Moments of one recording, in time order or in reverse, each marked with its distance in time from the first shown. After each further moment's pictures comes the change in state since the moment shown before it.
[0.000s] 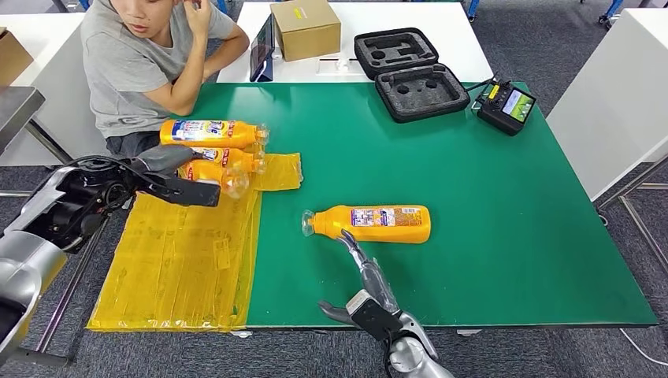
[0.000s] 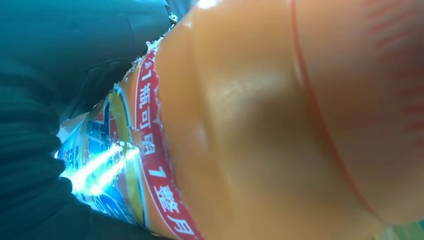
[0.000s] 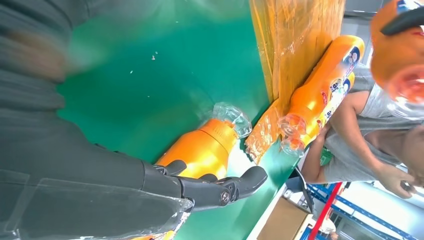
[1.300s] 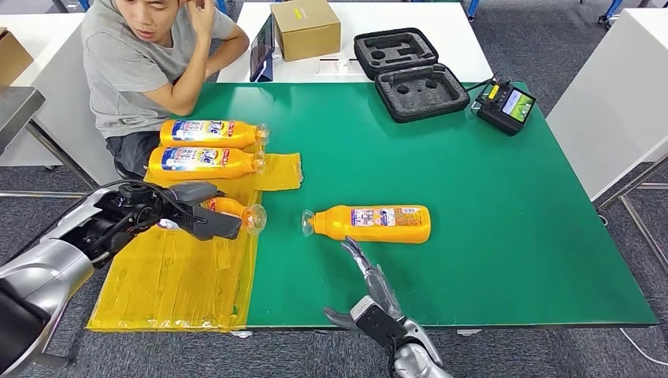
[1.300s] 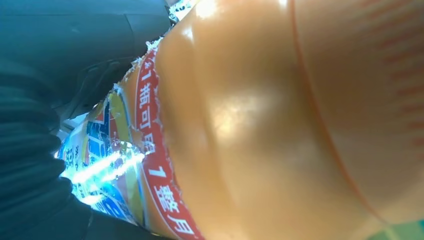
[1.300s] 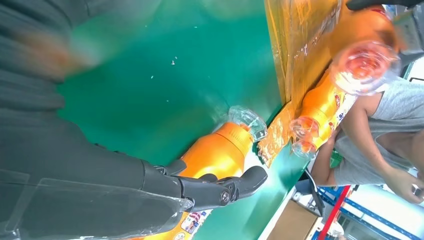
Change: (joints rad) left arm 0.000 -0.062 -0.242 0.124 0.161 -0.018 0.026; right arm 0.017 -0.033 0.031 -0.002 -0.036 -0.025 0.000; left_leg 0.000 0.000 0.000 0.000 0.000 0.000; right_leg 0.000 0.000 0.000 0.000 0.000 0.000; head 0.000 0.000
